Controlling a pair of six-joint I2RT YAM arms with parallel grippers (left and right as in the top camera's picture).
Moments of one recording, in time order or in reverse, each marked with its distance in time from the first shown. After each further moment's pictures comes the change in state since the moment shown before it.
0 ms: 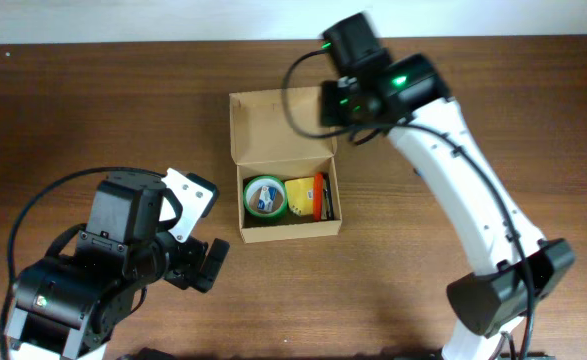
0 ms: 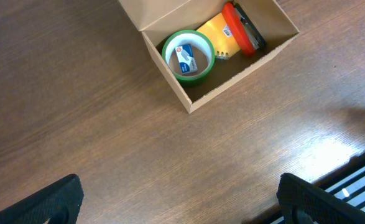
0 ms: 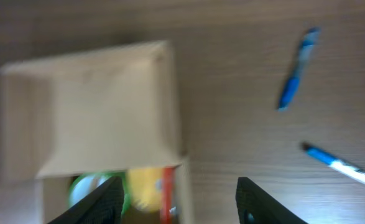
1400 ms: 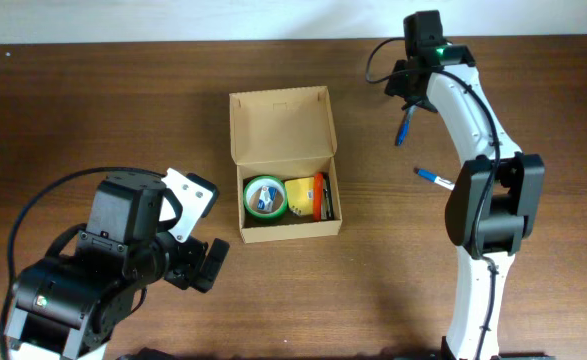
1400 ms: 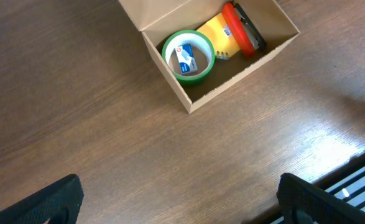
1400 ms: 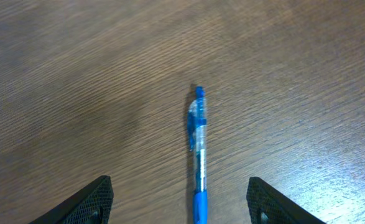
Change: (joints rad) left arm 0.000 0.000 0.000 0.000 0.000 0.000; right arm -0.338 0.415 0.000 0.348 0.070 0.047
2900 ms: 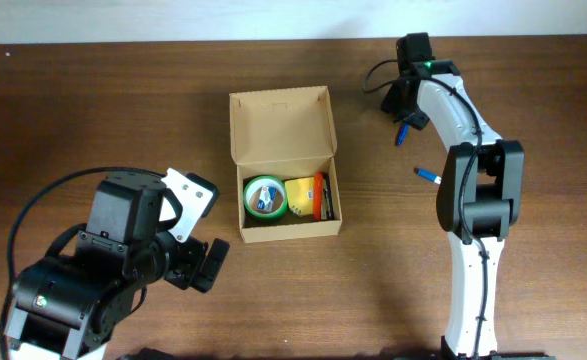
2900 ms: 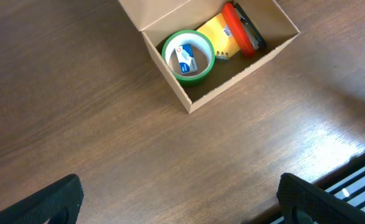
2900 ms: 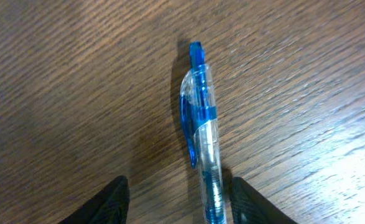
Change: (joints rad) left arm 0.000 0.000 0.000 0.000 0.000 0.000; right arm -0.011 0.147 0.000 0.035 -0.066 0.114
